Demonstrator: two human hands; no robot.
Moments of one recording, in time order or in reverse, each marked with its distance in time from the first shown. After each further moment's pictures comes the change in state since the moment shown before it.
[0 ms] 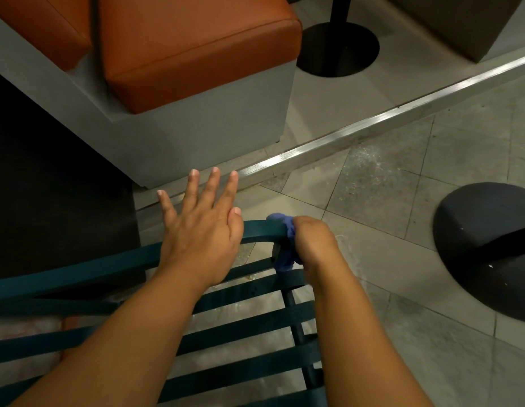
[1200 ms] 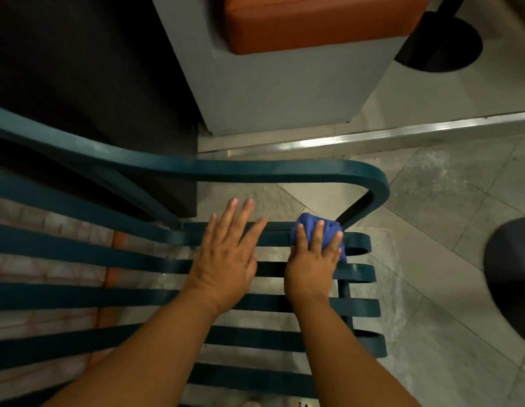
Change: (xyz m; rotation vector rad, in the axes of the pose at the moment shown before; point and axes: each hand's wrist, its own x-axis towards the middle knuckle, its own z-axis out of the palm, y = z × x) left_hand -0.166 -0.088 0.059 -0.013 -0.051 0.021; right_hand -0.051 0.122 0.160 -1.014 0.288 -0.387
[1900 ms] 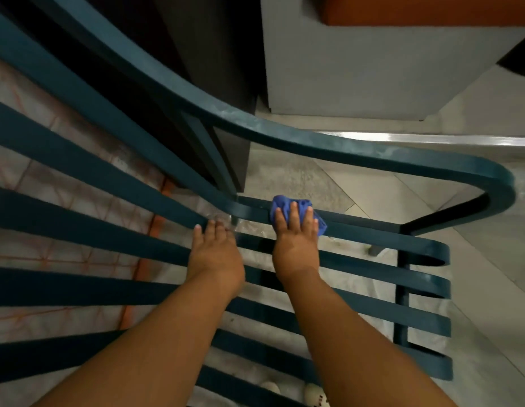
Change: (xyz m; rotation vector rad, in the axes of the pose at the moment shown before) left_hand -0.055 -0.090 0.028 0.212 -0.679 -0.538; right_hand -0.010 -0.120 0.046 -0.153 -0.180 -0.421
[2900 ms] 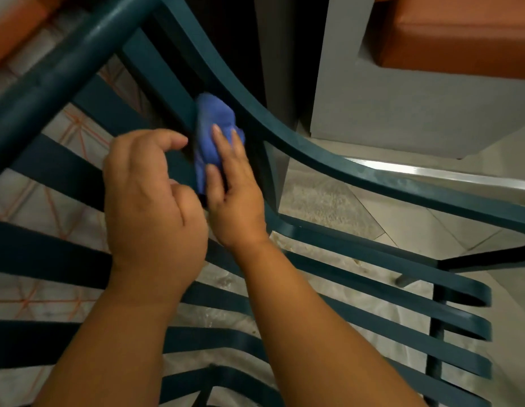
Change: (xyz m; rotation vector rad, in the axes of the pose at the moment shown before) left_hand -0.116 -0.148 -0.098 -0.888 1.221 -0.105; right_hand -0.015 -0.197 -0.139 1.166 0.273 -0.435
